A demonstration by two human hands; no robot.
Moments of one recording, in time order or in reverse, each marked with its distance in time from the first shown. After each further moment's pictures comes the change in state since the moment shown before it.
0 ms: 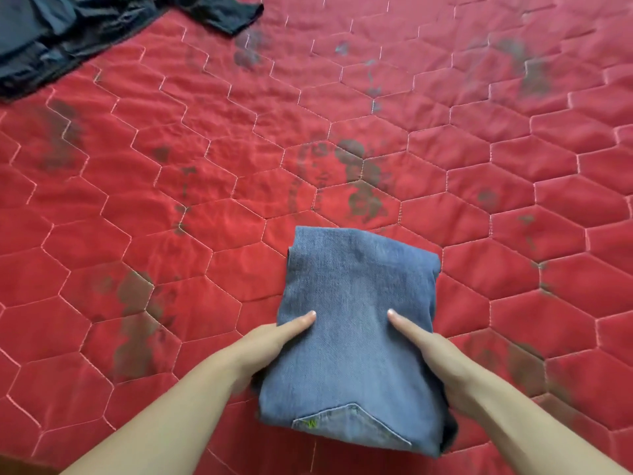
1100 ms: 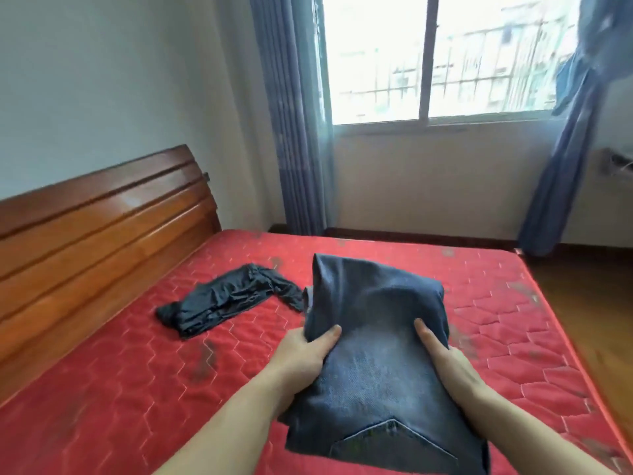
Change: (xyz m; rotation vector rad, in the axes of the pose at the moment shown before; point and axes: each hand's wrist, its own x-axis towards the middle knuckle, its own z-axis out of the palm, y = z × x) left_hand -0.401 0.209 0.130 0.074 0.462 0.860; right_hand -0.356 -0.236 0.010 -0.179 0.188 -0.786
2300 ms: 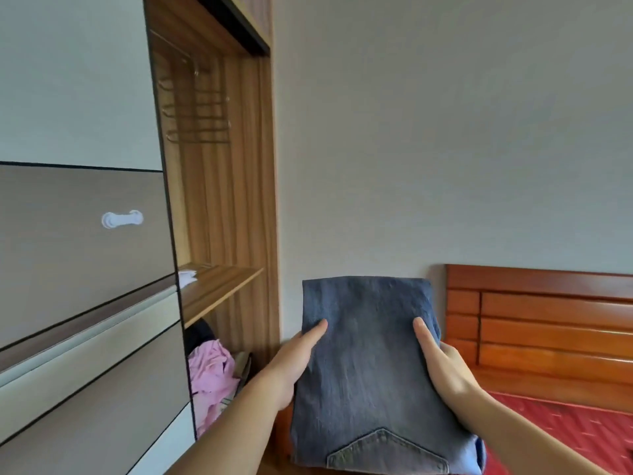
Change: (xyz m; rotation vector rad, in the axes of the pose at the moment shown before) left_hand -0.645 -0.062 -0.359 -0.549 1.391 -0.025; right_hand -0.496 -0.135 0.490 -0.291 -1.290 -0.538
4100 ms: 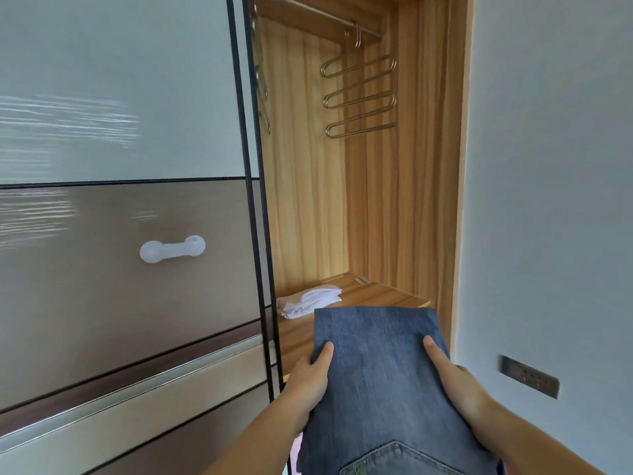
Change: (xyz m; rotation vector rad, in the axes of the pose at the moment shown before) left_hand 0.300 0.050 -0.188 0.066 0.888 -0.001; right_hand 0.411 -0.048 0.330 0.092 -0.798 0.072
